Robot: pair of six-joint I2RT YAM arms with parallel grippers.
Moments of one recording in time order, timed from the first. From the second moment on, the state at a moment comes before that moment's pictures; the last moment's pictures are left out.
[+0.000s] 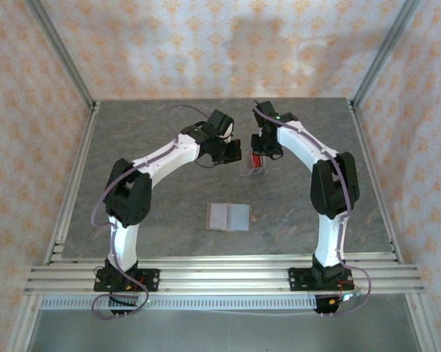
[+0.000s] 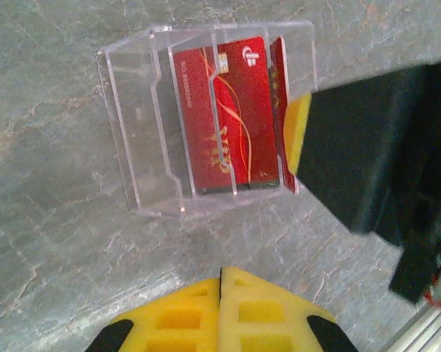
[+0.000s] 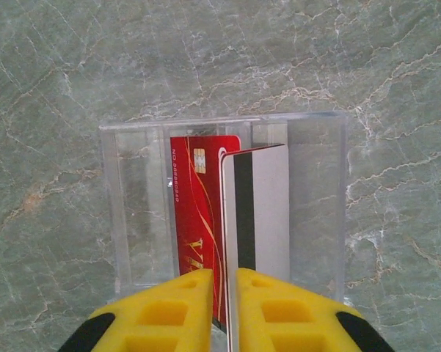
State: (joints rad) left arm -0.56 2.01 1.69 -0.63 0.33 -0.69; right arm 0.38 1.99 1.67 -0.92 0.01 0.41
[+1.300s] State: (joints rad) left arm -0.64 2.42 2.20 -0.65 0.53 -0.83; right arm 0.17 1.82 1.43 -0.85 -0.11 0.48
